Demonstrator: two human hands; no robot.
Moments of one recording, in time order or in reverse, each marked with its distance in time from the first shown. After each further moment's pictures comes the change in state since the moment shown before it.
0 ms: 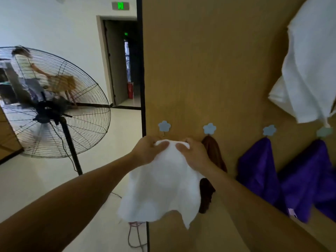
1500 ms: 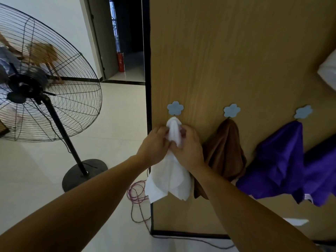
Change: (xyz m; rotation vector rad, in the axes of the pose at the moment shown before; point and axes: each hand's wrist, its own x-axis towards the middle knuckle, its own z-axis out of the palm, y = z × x) left_hand 0.031 -0.083 0.051 0.140 0.004 0.195; right_hand 0.033 0.046 0.101 -0.136 0.229 -0.074
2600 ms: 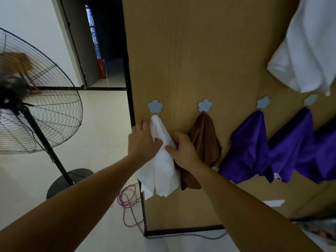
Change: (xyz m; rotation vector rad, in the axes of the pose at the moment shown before) left_hand -0.018 0.054 -0.008 0.234 0.154 -0.143; right_hand -0.035 0.013 -0.044 0.094 -0.154 0.165
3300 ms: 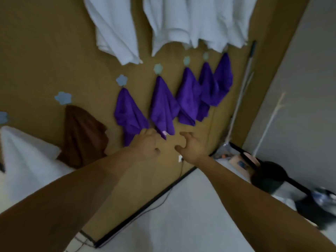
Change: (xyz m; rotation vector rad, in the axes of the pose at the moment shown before) left_hand -0.123 0.313 0.113 0.089 -0.637 0.769; right_hand -0.267 0.123 -0.282 -0.298 0.372 0.513
